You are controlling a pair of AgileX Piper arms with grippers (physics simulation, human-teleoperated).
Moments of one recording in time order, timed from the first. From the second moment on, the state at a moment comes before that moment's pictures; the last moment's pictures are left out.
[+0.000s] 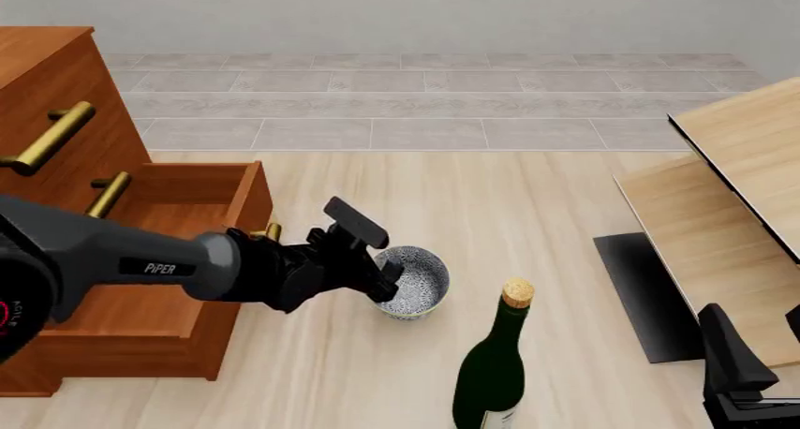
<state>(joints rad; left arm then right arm) -0.59 1.93 -0.95 -0.21 0.14 0.00 0.01 0.00 0.00 0.00</state>
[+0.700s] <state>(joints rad) -0.59 1.97 -0.97 -0.22 0.15 0.00 0.01 0.00 0.00 0.00</state>
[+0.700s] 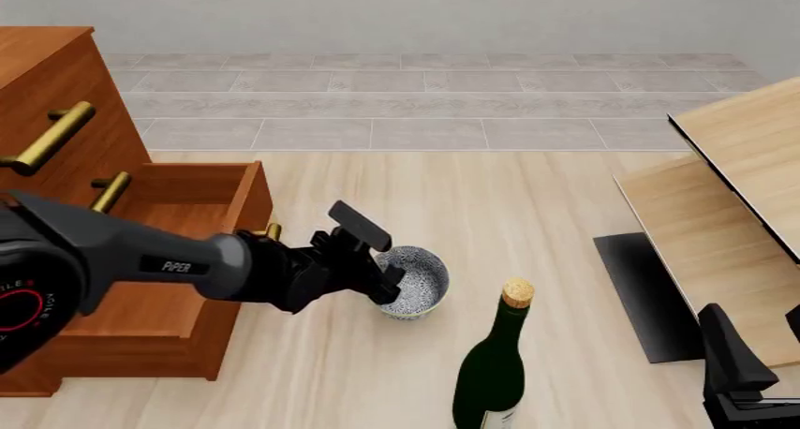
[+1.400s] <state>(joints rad) -0.59 1.96 -0.95 -0.26 0.13 0.00 0.01 0.00 0.00 0.00</state>
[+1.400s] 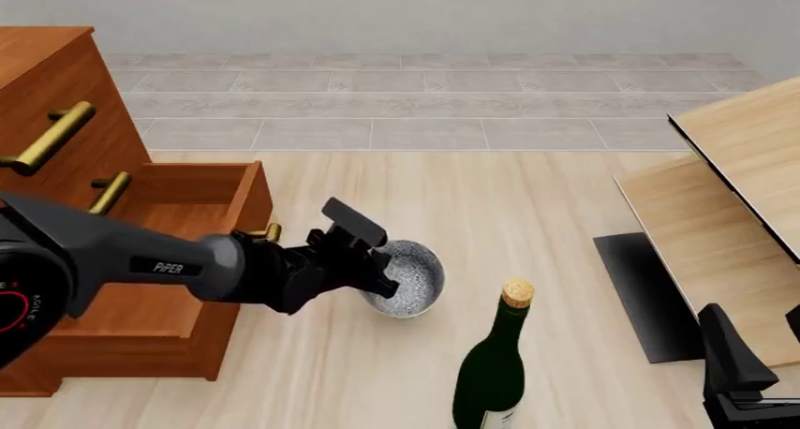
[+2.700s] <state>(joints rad) -0.36 1.20 -0.99 0.03 -0.06 0.00 0.01 0.00 0.00 0.00</state>
